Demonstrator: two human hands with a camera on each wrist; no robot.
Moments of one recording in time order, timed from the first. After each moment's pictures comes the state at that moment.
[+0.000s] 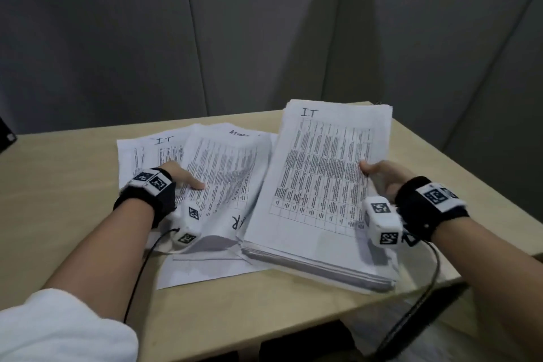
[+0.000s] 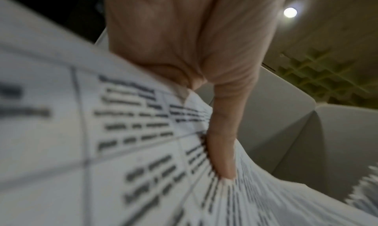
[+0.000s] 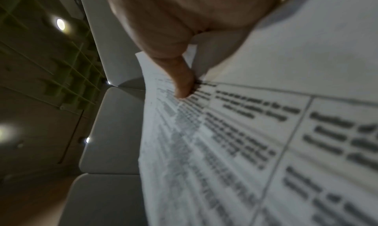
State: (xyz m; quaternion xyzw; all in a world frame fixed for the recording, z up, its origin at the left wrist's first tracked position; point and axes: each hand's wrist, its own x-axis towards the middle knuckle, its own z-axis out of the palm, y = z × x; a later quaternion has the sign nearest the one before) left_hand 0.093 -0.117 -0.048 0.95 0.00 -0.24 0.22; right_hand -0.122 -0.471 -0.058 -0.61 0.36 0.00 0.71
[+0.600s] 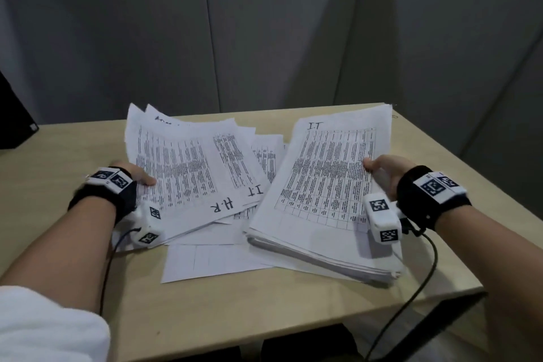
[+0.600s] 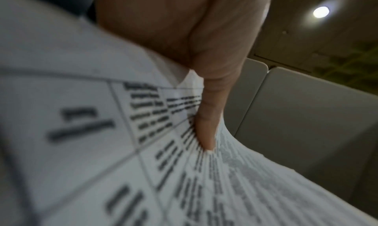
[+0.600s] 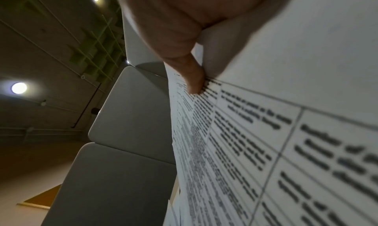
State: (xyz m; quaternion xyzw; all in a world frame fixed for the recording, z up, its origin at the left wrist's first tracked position) left_hand 0.123 -0.028 -0.053 0.93 0.17 -0.16 0.29; right_hand -0.096 -0.462 -0.048 -0.60 0.43 -0.01 0.67
